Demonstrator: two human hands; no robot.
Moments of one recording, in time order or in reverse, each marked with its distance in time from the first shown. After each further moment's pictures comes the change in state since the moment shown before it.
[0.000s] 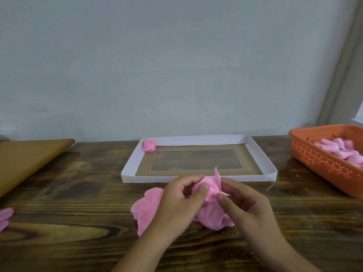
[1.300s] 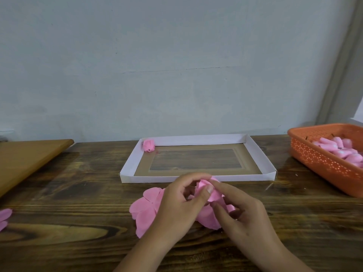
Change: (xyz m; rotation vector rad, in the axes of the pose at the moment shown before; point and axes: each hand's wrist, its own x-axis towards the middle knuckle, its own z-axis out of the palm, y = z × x) left_hand -0.004 0.000 0.004 -0.010 -0.021 0.159; right_hand -0.005 0.014 -0.004 -0.403 -0.031 -0.169
